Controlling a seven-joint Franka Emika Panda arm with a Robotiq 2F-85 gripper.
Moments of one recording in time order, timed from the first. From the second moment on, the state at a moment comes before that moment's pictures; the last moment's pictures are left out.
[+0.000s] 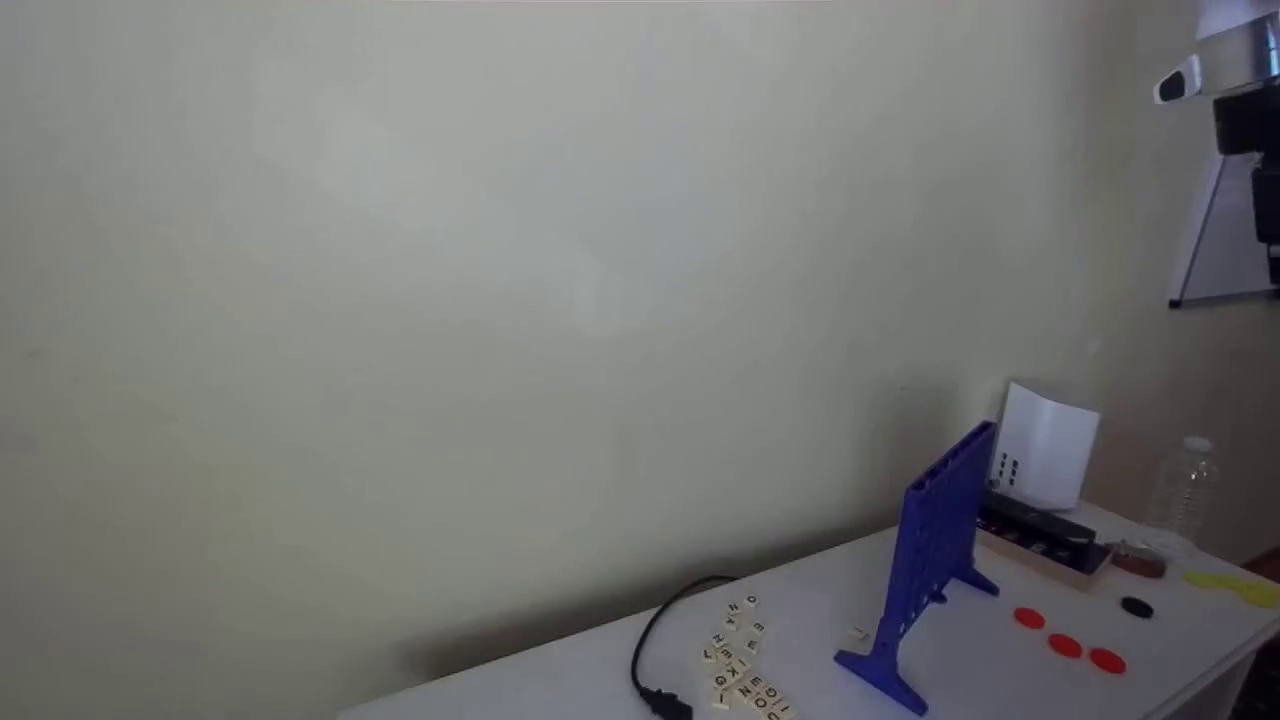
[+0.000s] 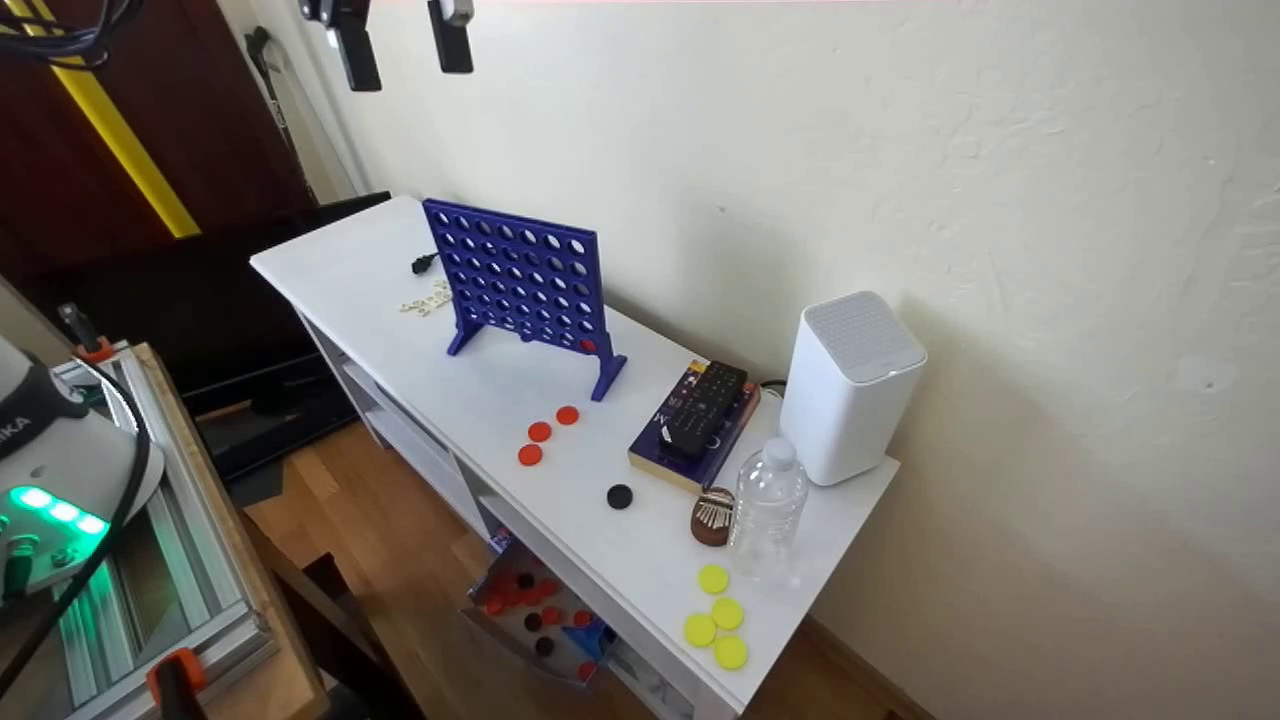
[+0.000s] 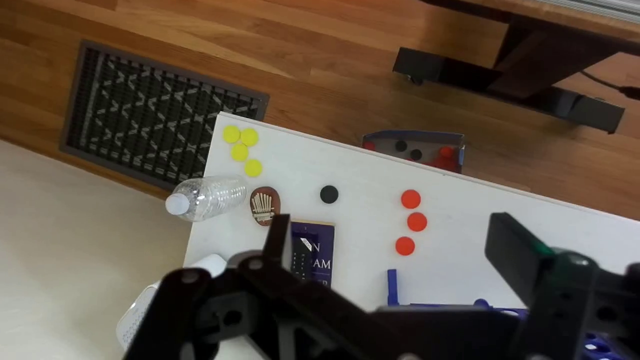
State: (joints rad) arm -0.14 -0.42 -0.16 -2.37 -0.43 1.83 -0.41
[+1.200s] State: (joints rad) arm -0.14 -0.25 -0.33 -2.67 -0.26 2.44 -0.49
